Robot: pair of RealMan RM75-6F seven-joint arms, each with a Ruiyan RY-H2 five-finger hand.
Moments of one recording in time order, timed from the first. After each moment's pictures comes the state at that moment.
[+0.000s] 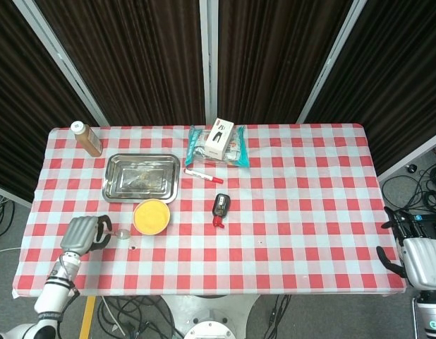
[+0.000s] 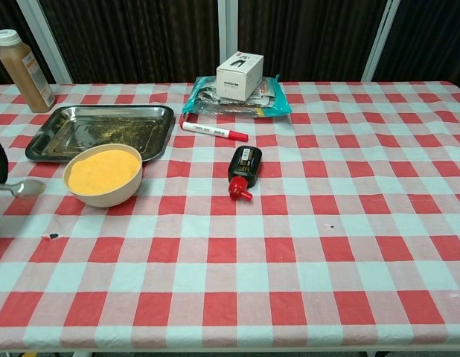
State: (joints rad) left arm -0.34 -1.38 -0.10 -1.61 1.19 1.12 0.20; right arm 0.05 -1.05 0.04 -1.63 -1.56 1.51 0.07
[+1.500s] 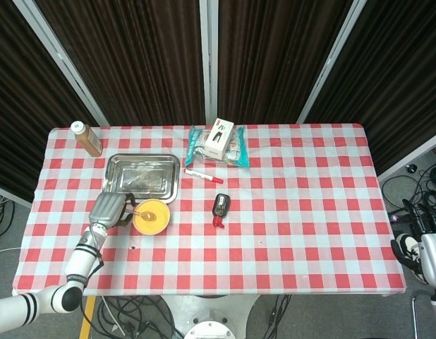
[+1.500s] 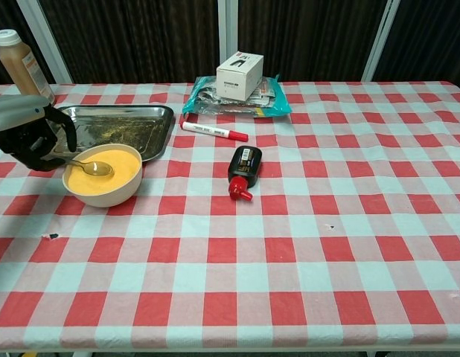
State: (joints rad) left arm -0.58 -1.47 -0.15 -1.50 0.98 0.97 0.38; right arm 0.04 -1.01 0.08 -1.65 -1.52 1.55 0.09
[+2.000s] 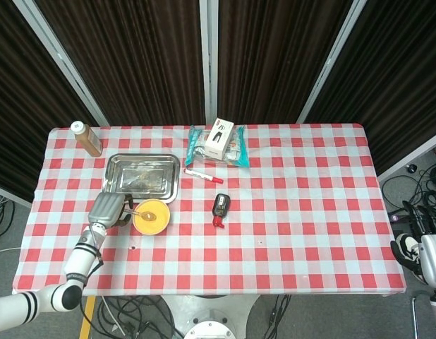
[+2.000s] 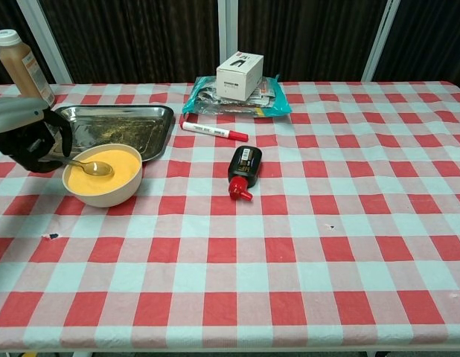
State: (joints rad) left arm -0.60 -1.47 -0.13 -1.48 0.95 0.97 0.39; right arm 0.04 -1.02 0.08 -1.64 -1.52 1.54 0.10
